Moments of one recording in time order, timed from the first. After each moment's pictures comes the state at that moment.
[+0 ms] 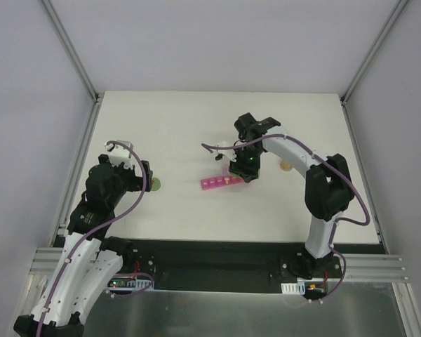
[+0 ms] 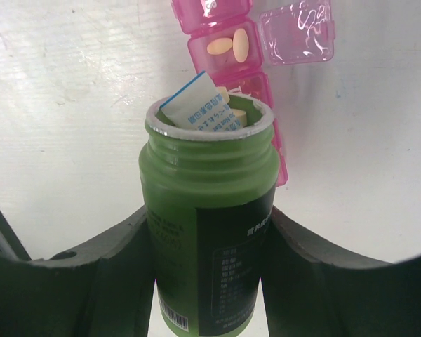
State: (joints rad) left arm -0.24 0.54 0.66 -0.49 -0.04 -0.06; right arm 0.58 1.89 1.55 -1.10 -0.25 -0.93
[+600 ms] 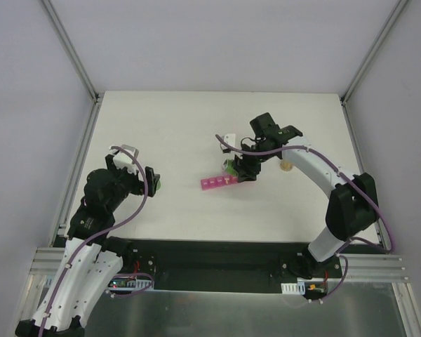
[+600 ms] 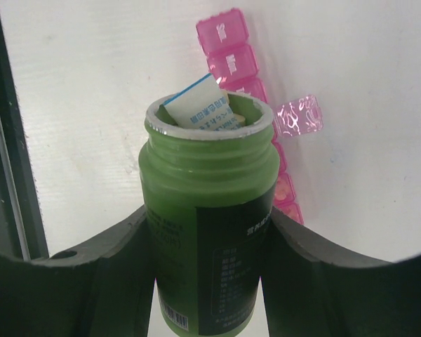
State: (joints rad) left arm -0.24 0.49 0.62 -0.44 0.11 -0.03; right arm 0.54 1.65 1.35 -0.90 -0.55 -0.86
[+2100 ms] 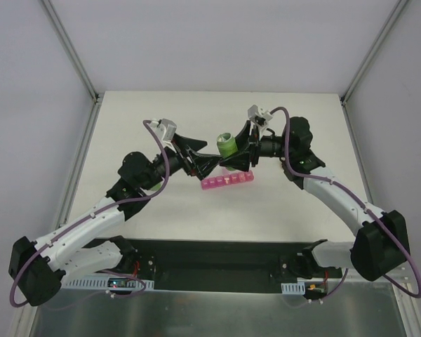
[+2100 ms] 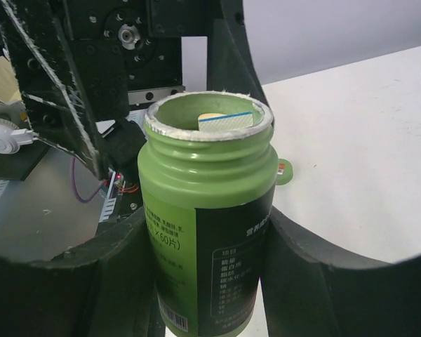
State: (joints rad) left arm -0.71 0.94 0.71 0.42 0.26 -0.51; right arm 0.50 1.29 0.95 0.37 -1.07 0.29
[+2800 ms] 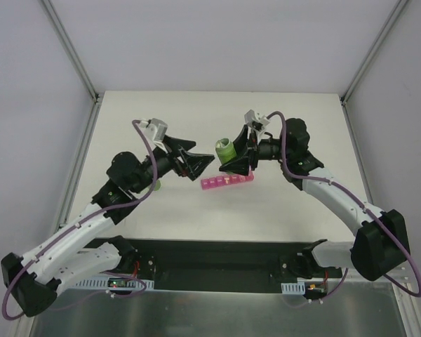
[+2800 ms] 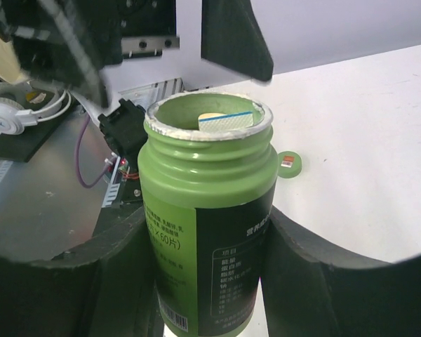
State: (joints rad) left arm -0.74 0.90 0.78 0.27 0.18 -0.46; right arm 0.51 1.29 0.94 0.36 -1.11 0.26
